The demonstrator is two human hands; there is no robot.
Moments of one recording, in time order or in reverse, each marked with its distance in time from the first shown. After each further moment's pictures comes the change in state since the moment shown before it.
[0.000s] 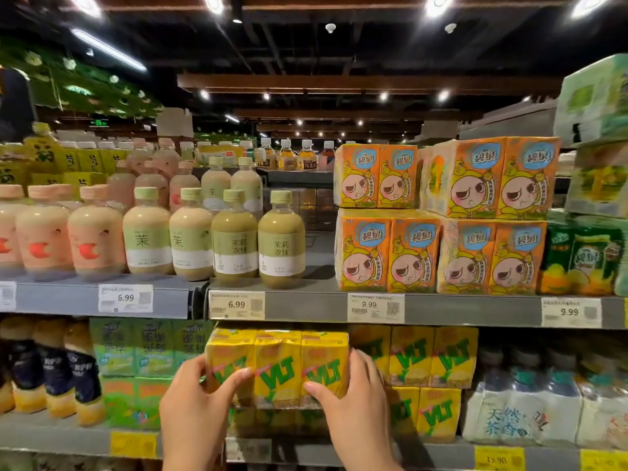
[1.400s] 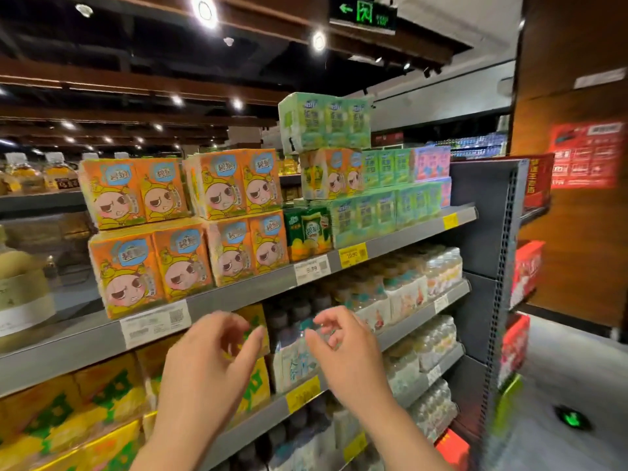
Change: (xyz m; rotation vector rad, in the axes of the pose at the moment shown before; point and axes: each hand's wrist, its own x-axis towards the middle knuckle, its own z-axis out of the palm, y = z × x) left_hand -0.116 0.204 0.053 -0.209 -0.516 0.714; right_hand -0.057 0.069 -0.212 -0.043 0.460 0.059
